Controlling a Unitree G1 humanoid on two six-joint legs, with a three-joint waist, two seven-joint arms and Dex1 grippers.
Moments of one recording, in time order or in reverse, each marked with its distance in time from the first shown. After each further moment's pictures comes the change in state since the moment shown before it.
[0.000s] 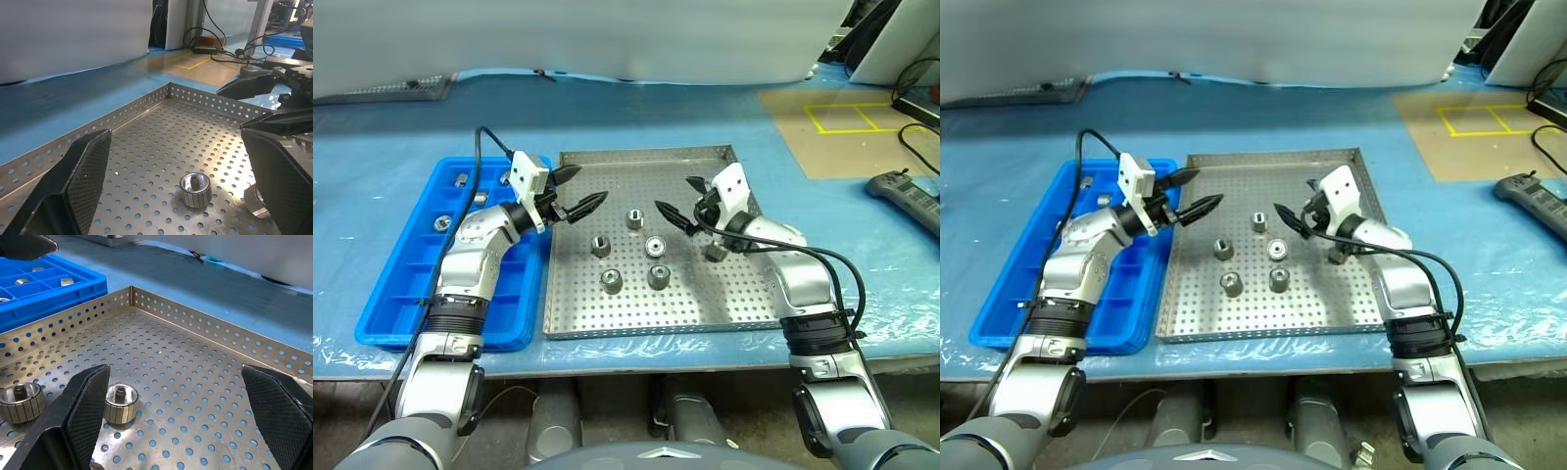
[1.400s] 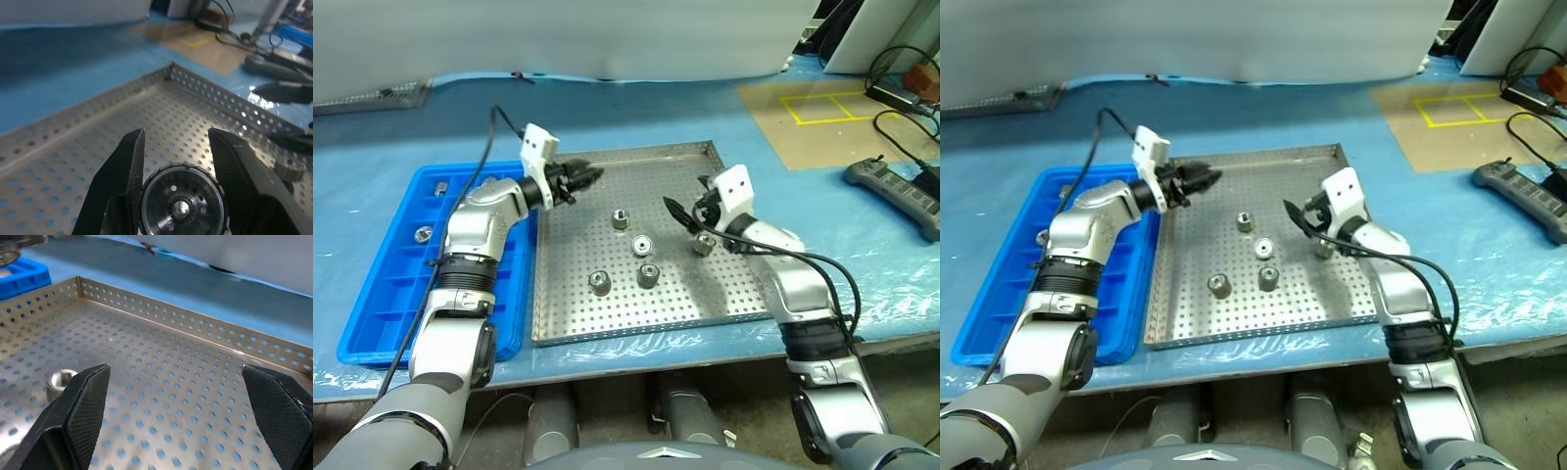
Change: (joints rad) left arm -0.222 -0.018 0.104 0.146 0.036 0.258 0.147; right arm -0.055 0.059 0.032 0.063 -0.044 -0.031 -0.119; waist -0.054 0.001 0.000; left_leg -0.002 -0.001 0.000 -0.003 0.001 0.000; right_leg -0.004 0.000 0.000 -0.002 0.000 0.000
